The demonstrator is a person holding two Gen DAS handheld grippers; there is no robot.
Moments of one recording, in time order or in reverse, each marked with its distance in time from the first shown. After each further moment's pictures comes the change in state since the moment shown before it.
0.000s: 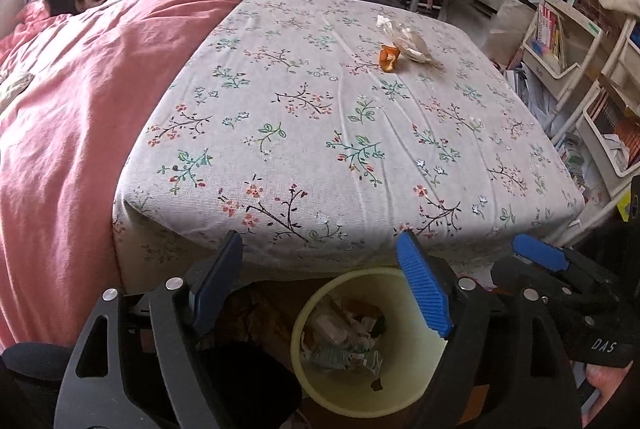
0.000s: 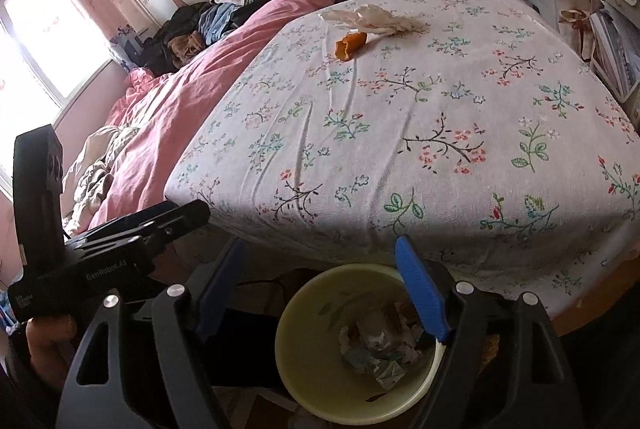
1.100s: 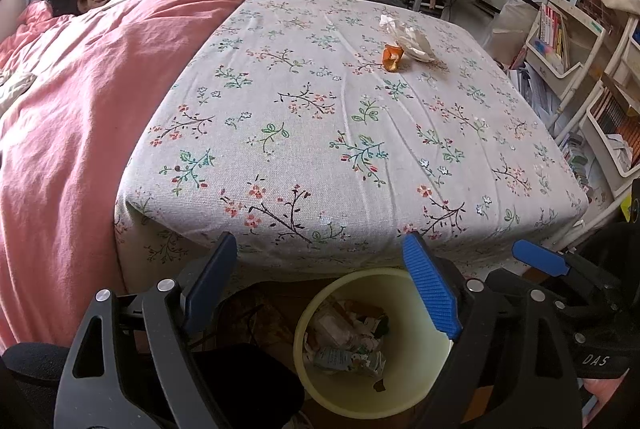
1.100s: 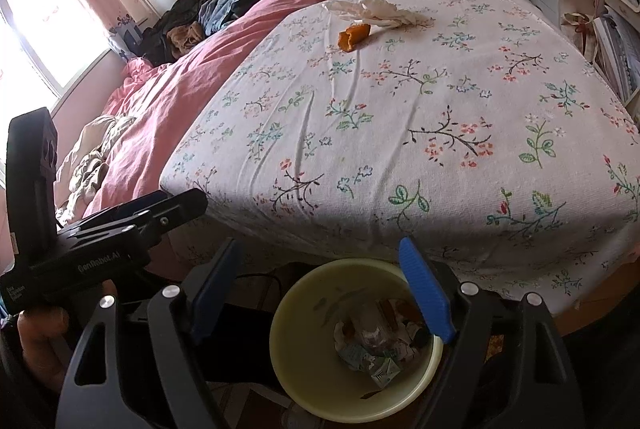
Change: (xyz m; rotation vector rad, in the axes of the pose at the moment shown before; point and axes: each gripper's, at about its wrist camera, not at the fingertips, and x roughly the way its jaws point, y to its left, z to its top) left arm 0.001 0.000 -0.002 -0.001 -0.002 0.011; right arm 0.004 0.004 -0.003 -0.017 0.020 -0.014
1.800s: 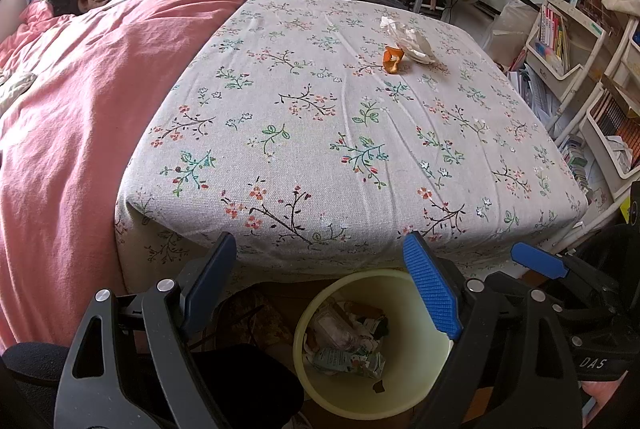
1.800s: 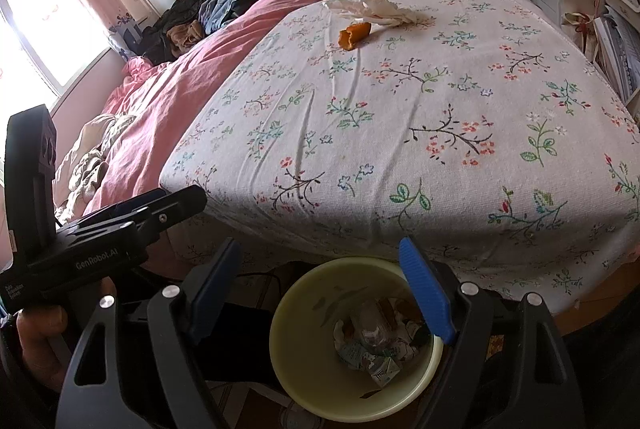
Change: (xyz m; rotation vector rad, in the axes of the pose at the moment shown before) left arm 0.000 0.000 0.000 -0.001 -0.001 0.000; right arm 0.000 0.000 -0.001 0.000 0.001 -0.001
